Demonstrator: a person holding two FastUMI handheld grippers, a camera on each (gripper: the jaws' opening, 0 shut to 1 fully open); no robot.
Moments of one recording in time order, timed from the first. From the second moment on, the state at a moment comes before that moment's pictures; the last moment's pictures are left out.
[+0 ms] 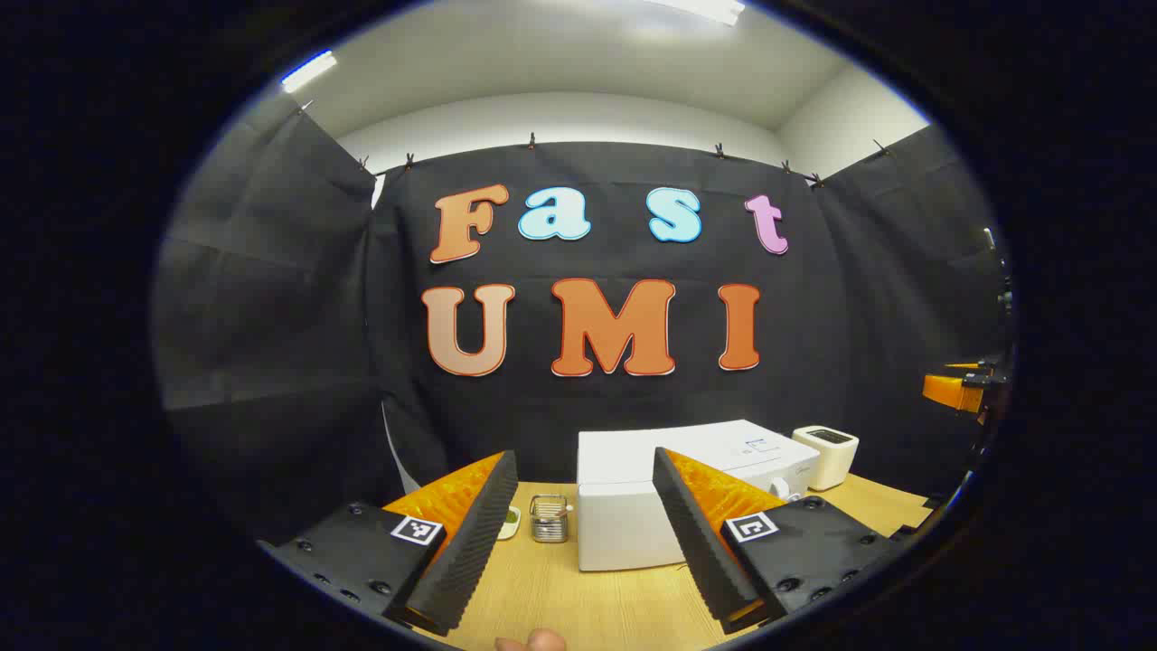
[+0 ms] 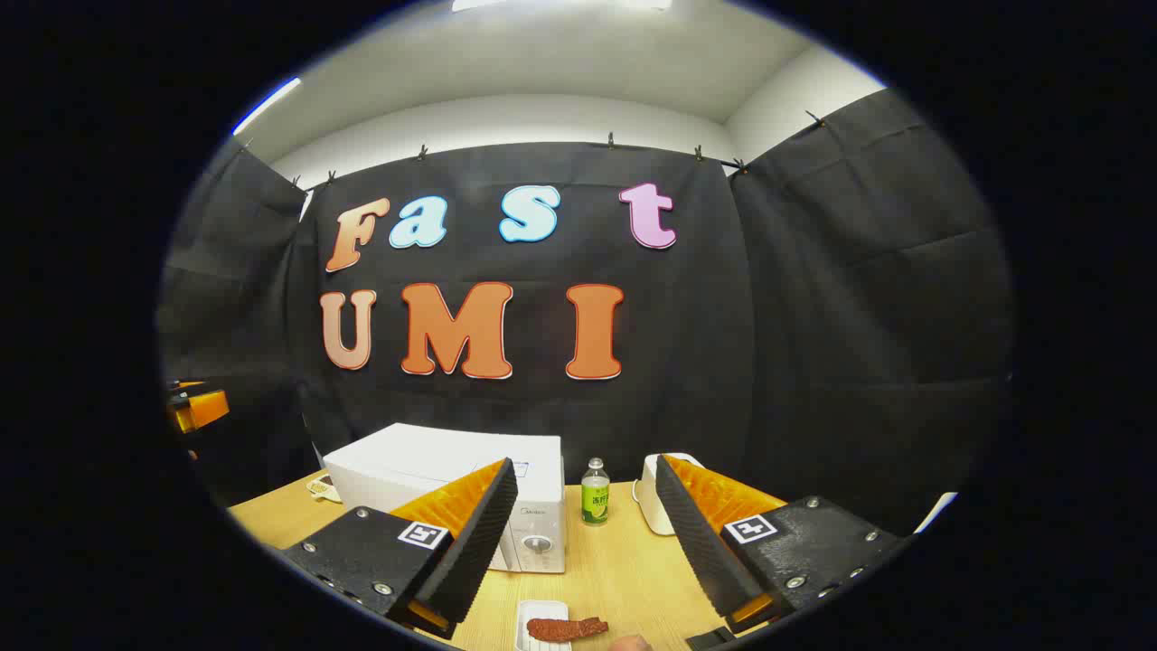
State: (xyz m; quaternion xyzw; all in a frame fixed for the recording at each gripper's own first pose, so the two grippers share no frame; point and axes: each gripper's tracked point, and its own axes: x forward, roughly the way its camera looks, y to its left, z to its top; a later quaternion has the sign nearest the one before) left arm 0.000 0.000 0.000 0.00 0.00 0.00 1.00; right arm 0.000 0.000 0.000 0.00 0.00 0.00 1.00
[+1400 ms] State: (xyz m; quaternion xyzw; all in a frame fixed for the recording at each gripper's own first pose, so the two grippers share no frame) left arm 0.032 -0.109 -0.077 0.00 0.02 -0.04 1.00; right arm 0.002 -0.019 -0.019 0.00 0.01 -0.01 1.00
